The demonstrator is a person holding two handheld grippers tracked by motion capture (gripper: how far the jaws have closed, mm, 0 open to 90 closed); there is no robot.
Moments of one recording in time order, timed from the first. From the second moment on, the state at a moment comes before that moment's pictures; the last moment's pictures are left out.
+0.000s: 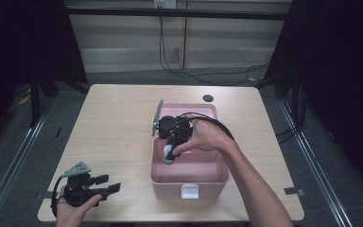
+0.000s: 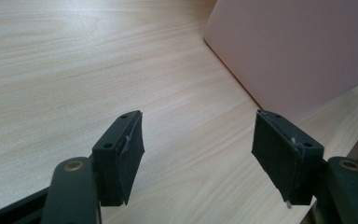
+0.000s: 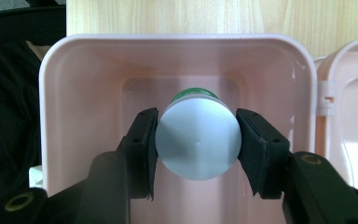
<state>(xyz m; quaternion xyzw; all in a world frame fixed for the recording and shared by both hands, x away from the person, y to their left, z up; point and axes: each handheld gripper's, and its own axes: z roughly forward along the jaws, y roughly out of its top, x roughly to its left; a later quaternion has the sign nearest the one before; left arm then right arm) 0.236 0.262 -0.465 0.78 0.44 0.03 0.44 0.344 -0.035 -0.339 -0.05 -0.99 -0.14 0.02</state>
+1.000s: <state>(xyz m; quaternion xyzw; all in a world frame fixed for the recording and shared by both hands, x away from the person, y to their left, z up) 0.235 0.262 -0.464 0.78 0.44 0.03 0.44 0.344 -0.008 -0.369 -0.03 -0.99 -0.10 0.04</state>
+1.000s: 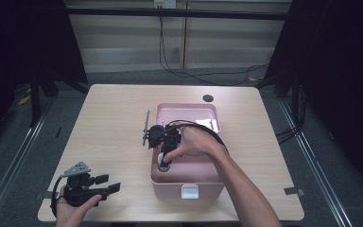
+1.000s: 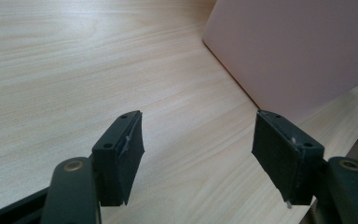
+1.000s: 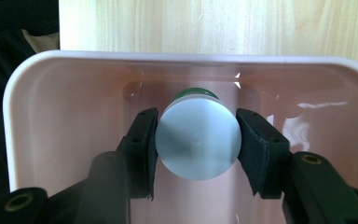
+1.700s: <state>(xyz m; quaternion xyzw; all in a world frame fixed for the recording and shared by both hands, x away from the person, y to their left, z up) 0.236 0.263 -0.464 0.78 0.44 0.03 0.44 0.345 -0.005 -0.393 -0.03 -0.99 -0.09 0.06</state>
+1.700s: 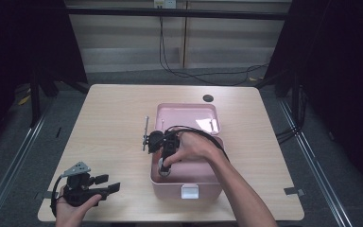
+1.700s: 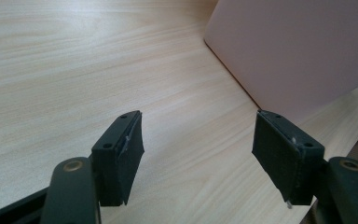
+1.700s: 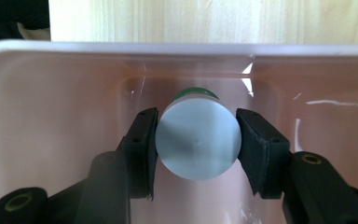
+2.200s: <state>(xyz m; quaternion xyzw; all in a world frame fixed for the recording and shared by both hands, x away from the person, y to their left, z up) 0.236 0.263 -0.465 0.78 0.44 0.03 0.44 0.346 -0.002 -0.410 -0.05 -0.99 -0.08 0.06</state>
